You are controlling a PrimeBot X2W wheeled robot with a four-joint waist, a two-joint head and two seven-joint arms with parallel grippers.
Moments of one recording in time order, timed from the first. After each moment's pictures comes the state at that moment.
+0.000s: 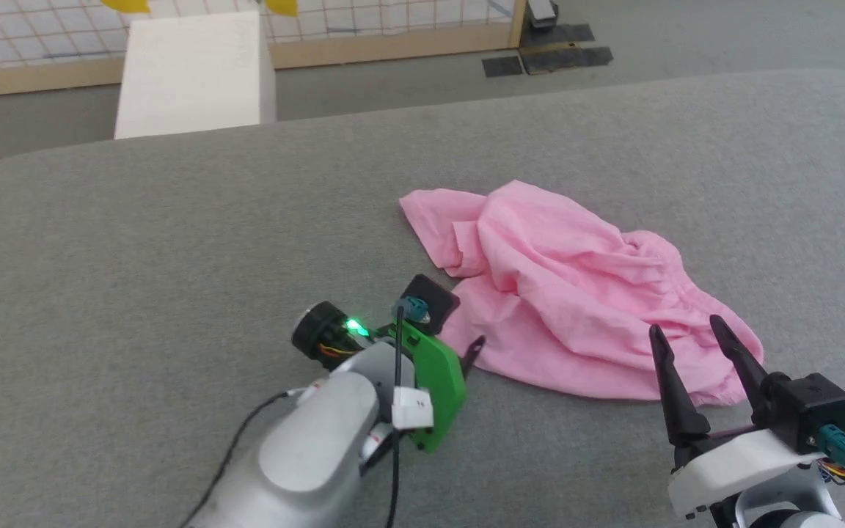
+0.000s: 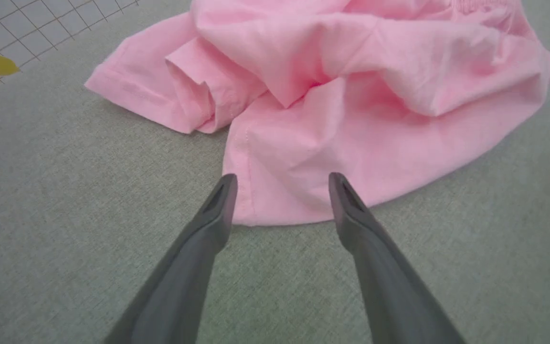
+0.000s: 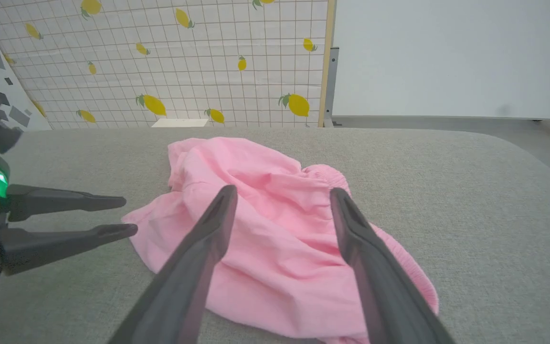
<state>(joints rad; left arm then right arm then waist) -0.57 0.09 -0.72 0.57 -0.36 -0.13 0.17 0.08 -0.05 0.02 -0.14 0.08 0.13 0.01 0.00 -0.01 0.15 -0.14</state>
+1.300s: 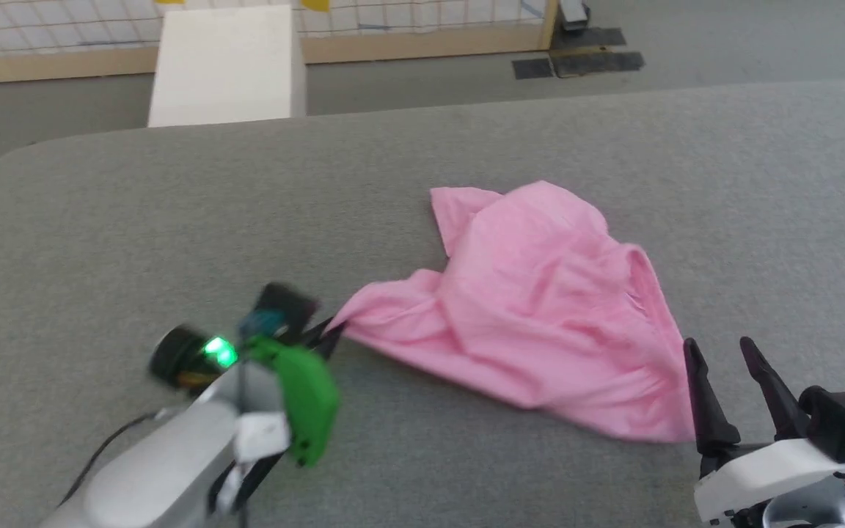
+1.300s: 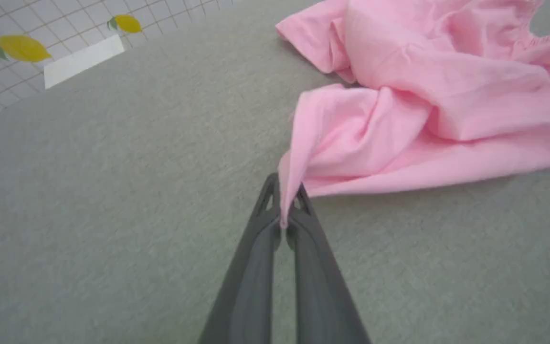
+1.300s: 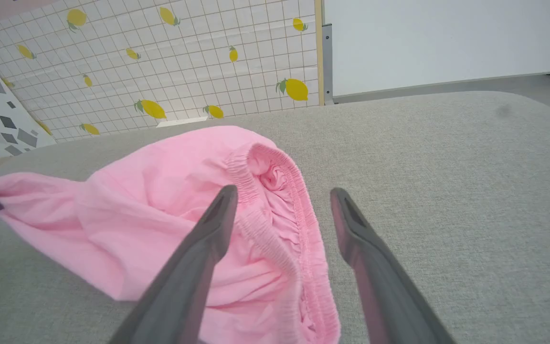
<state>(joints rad) -0.57 0.55 -0.99 0.21 -0.75 0.14 0.13 0.09 -0.05 -0.05 -0.06 0.20 0.13 -0.02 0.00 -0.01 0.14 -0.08</state>
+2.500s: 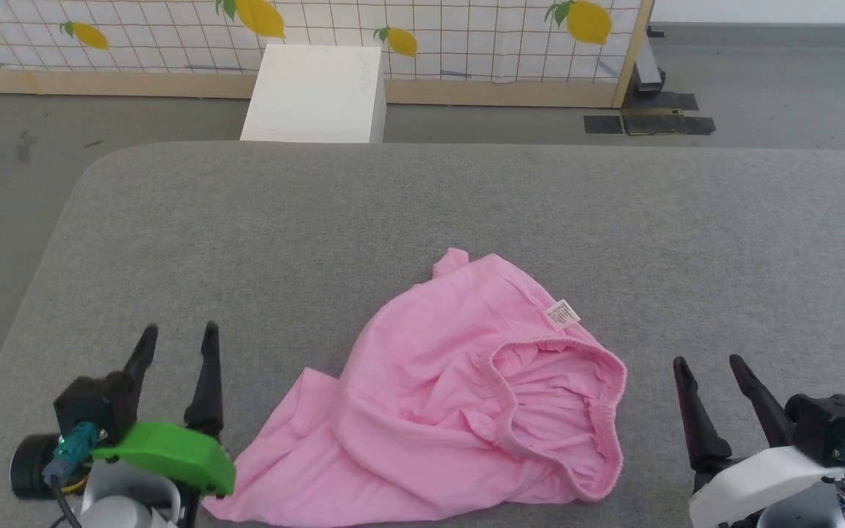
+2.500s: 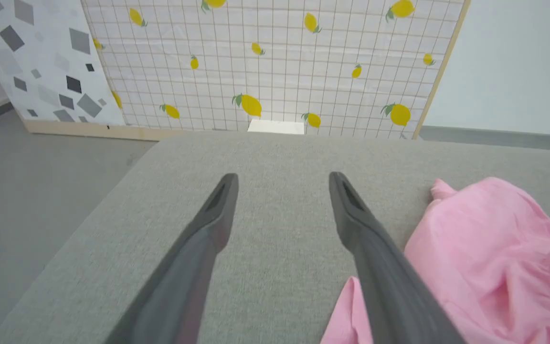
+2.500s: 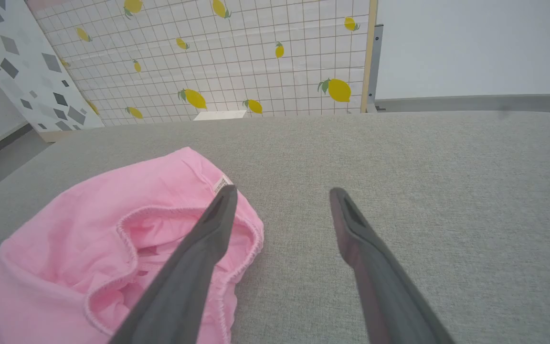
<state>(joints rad) -0.10 0.63 -0.55 -0.05 -0.77 0.40 -0.26 0.12 -0.05 -0.05 -0.08 0.18 0.13 0.05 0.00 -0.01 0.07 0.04</state>
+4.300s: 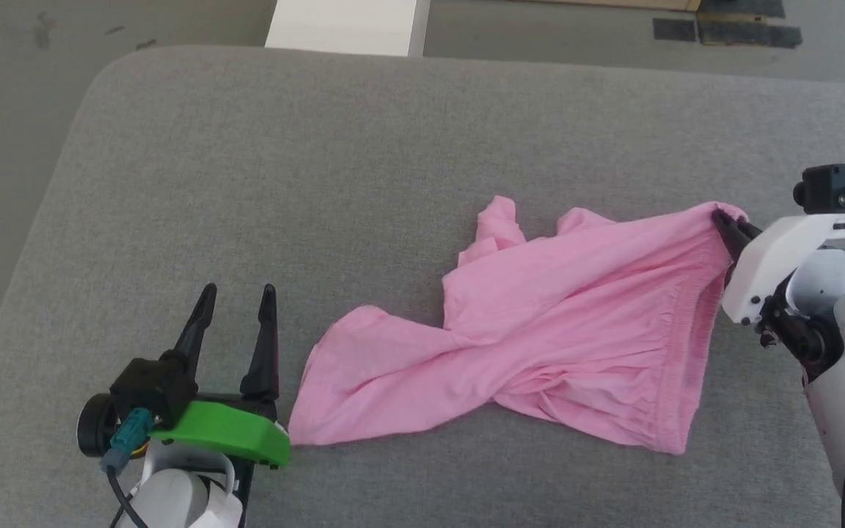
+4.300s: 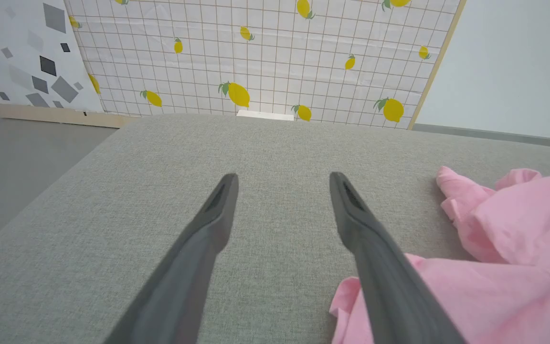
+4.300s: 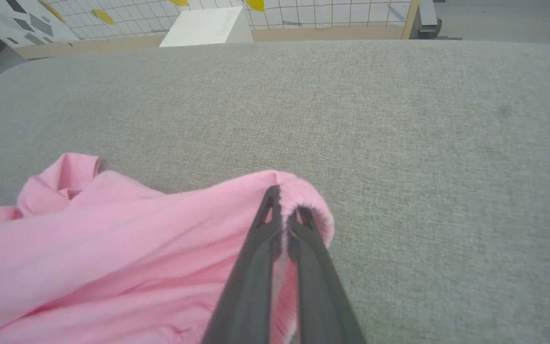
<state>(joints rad) -0.11 0.21 -0.20 0.08 -0.33 0.02 -0.26 -0.60 -0.31 0.13 0.65 0.49 0.13 0.25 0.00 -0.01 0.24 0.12</state>
